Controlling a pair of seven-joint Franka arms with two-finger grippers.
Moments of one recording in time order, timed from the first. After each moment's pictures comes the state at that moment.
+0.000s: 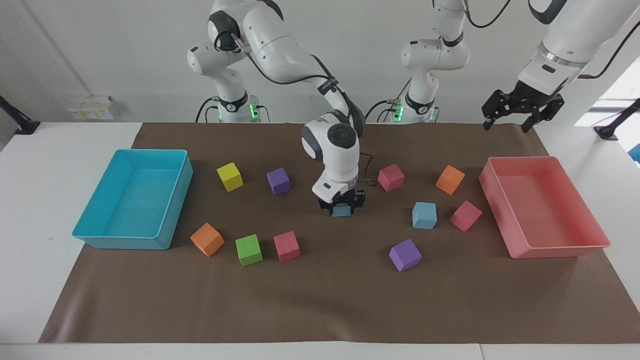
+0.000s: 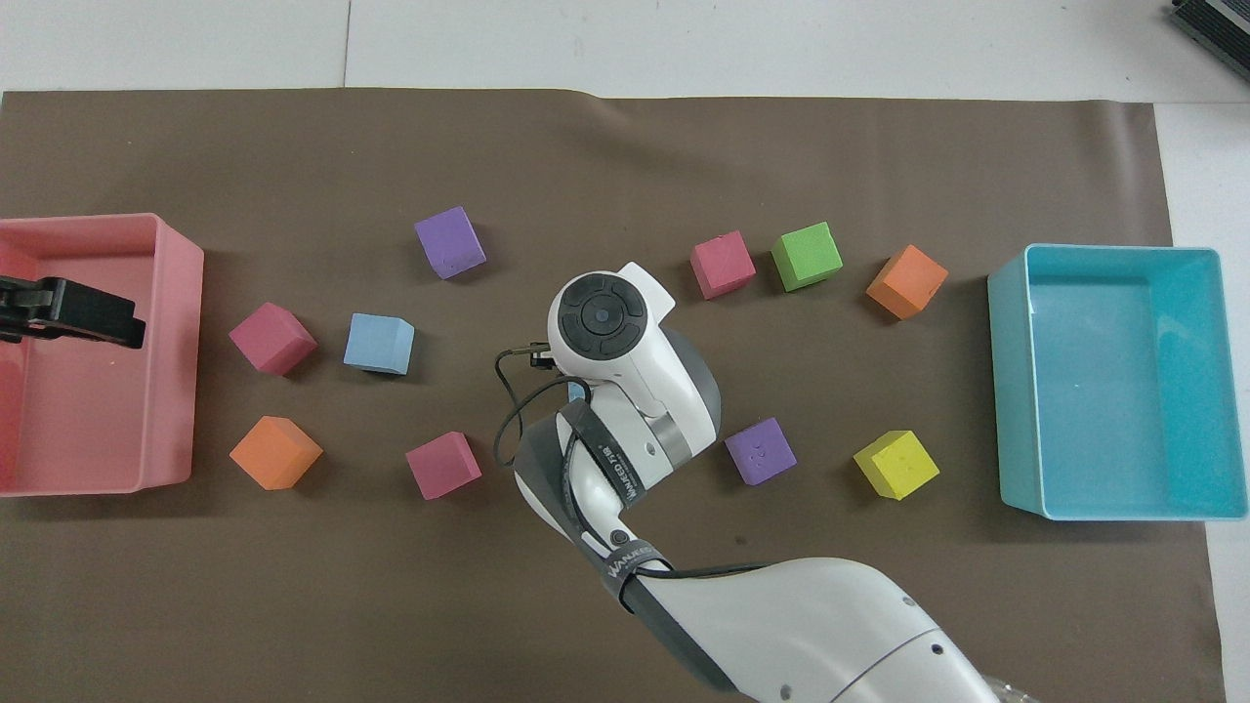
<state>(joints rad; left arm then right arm) -0.08 0.00 0.02 -1.49 -0.03 1.46 0.04 0.72 0.62 -0.11 -1.54 0.10 2.22 0.57</state>
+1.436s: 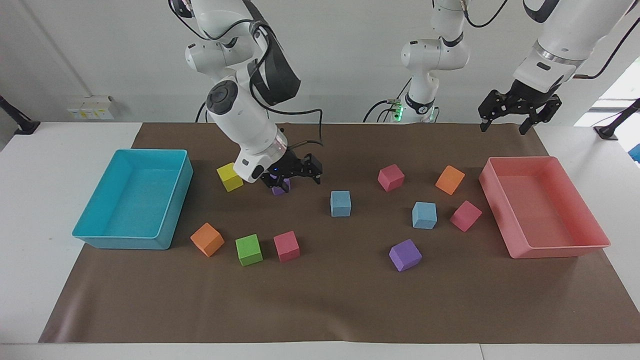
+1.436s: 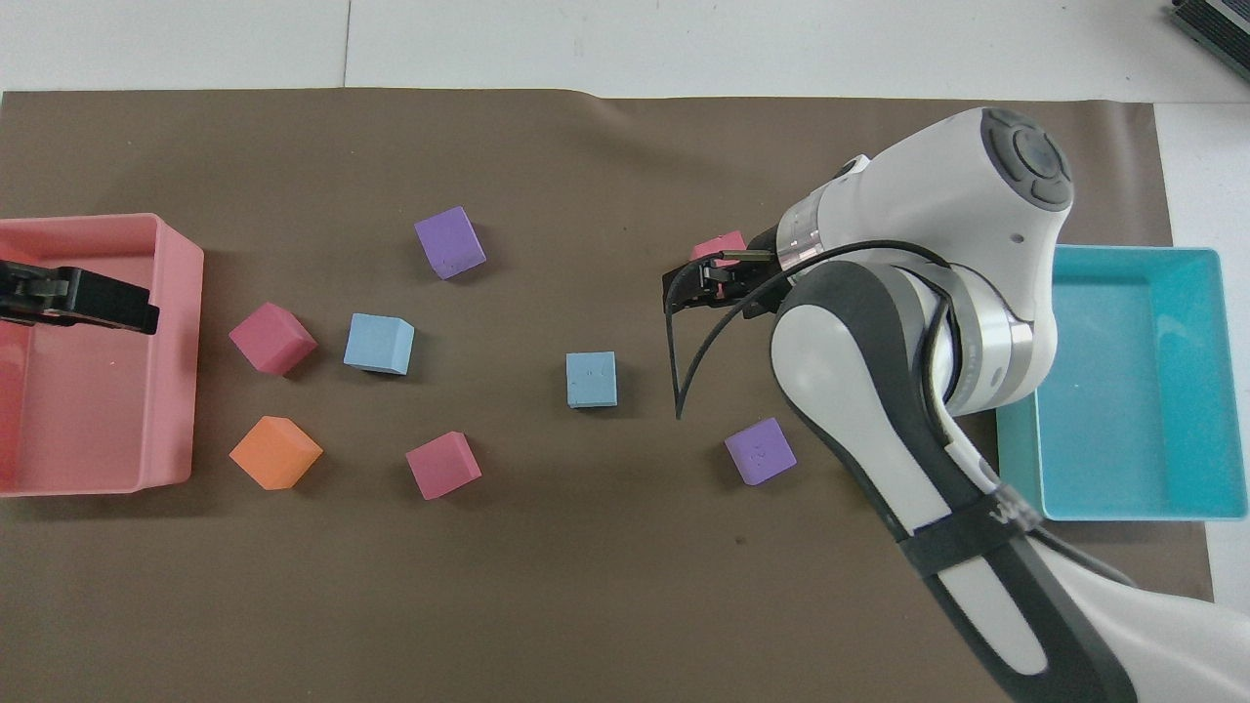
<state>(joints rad) -0.09 0.00 -0.01 -1.49 -0.03 1.52 0.05 0.41 0.29 -0.12 -1.63 0.51 1.96 0.04</state>
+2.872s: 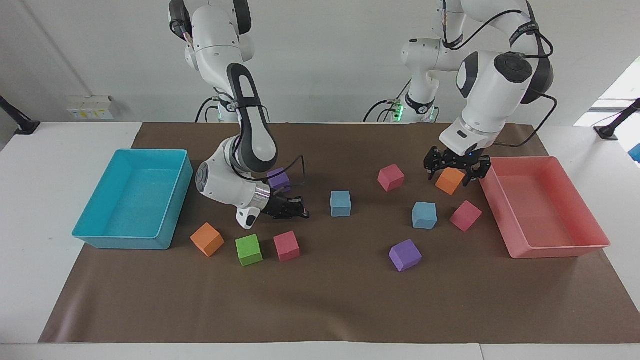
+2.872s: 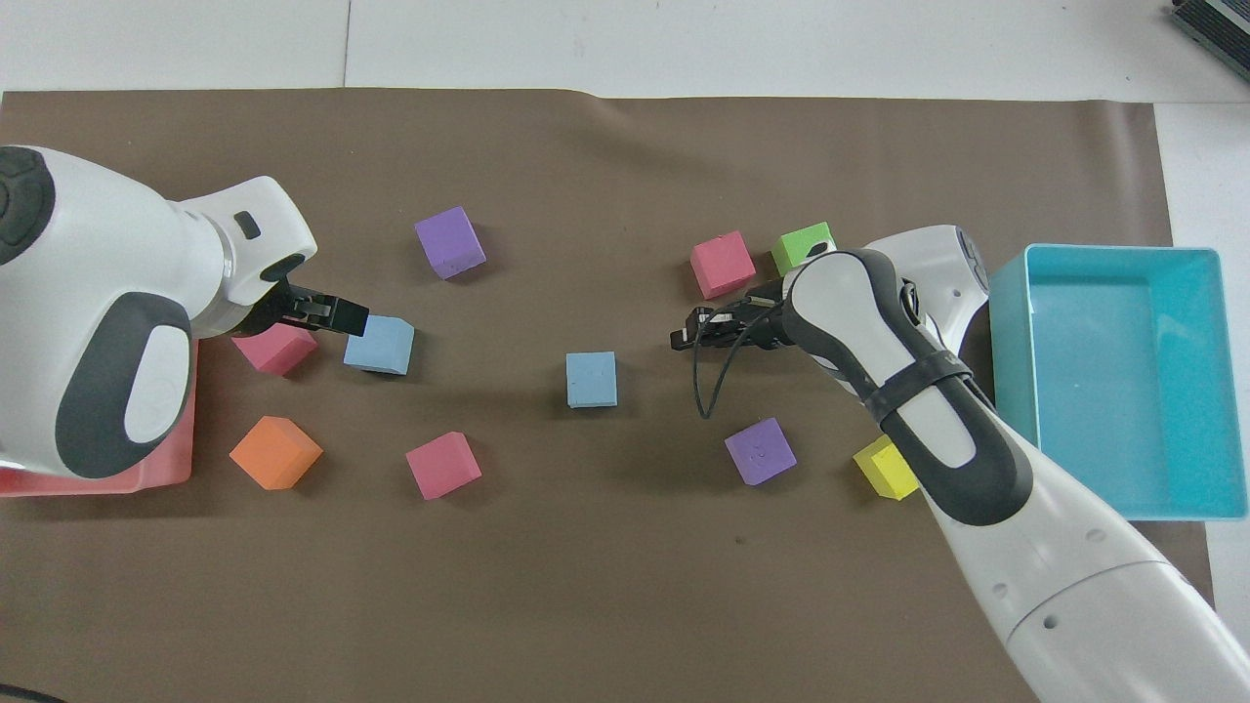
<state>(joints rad) -0.22 0.07 -0.02 -1.86 -0.03 2.00 0.05 0.36 0.50 -0.11 -1.81 1.05 2.12 -0.43</state>
